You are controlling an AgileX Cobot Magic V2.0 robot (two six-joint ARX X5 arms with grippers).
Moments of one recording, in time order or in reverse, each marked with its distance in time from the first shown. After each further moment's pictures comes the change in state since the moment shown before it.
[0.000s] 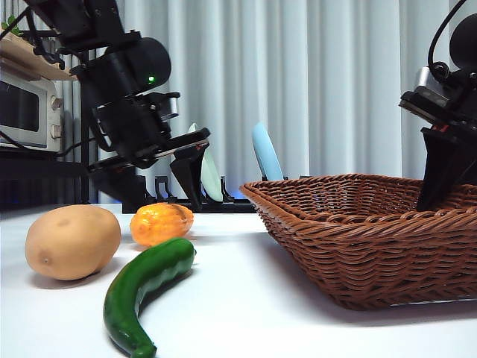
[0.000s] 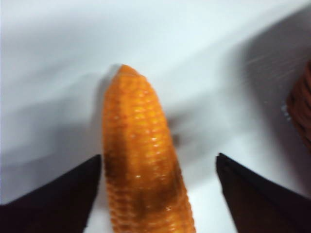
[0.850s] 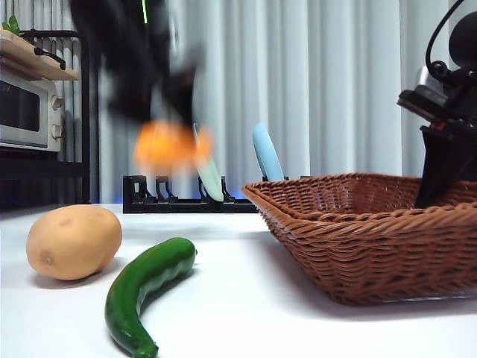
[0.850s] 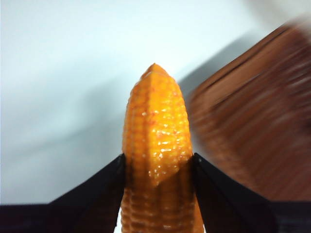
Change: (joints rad) left arm -0.018 -0.183 0.145 -0.147 0.066 0.077; right arm 0.000 0.000 0.017 0.005 0.002 0.038
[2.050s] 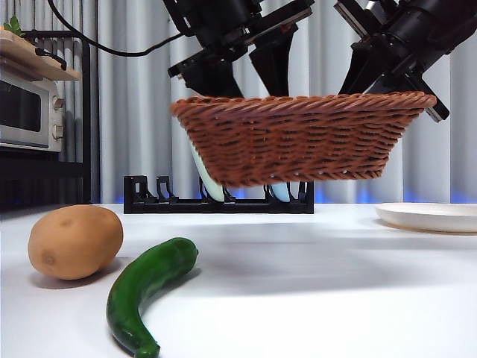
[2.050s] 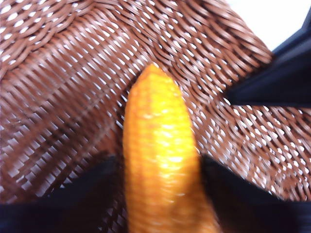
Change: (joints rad) left arm -0.319 0.052 0.060 -0.023 -0.196 -0.105; right arm 0.152 0.000 0.211 0.028 -0.207 0.190
